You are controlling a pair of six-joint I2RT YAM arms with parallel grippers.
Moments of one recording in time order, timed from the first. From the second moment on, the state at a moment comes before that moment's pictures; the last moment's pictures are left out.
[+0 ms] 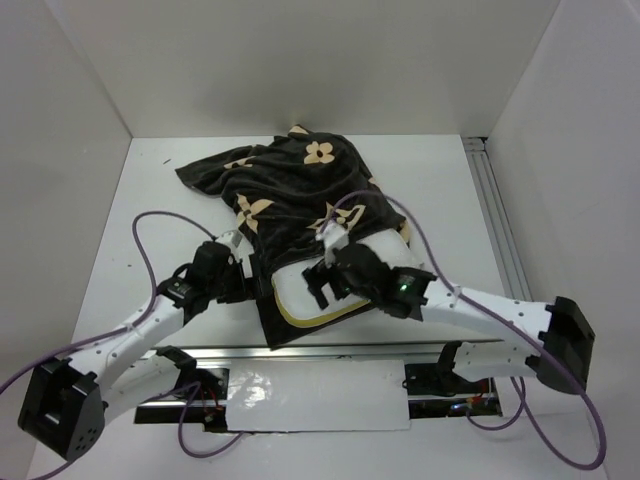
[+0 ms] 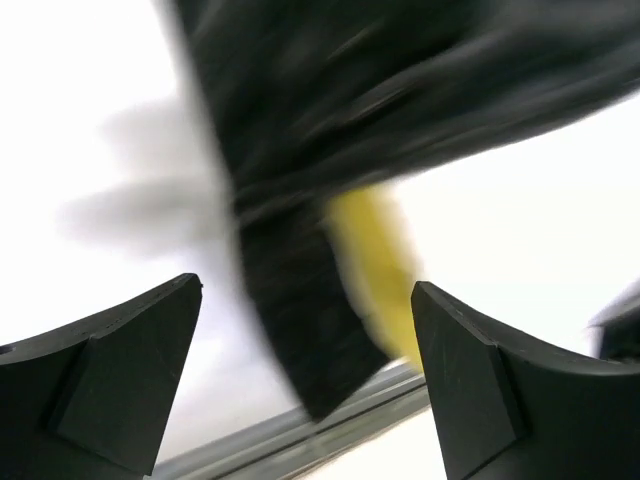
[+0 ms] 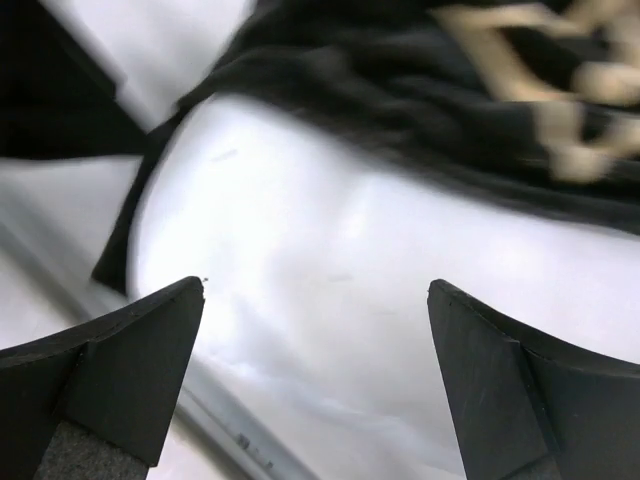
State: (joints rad) left arm -0.45 0.98 0.56 -0.34 0.12 -0.61; right arm 0.97 1.14 0.83 -0.25 0.23 0.23
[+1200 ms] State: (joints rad) left arm -0.54 1.20 0.49 -0.17 0.14 -0.64; right arm 1.09 1.22 0.72 -0.03 0.26 0.19
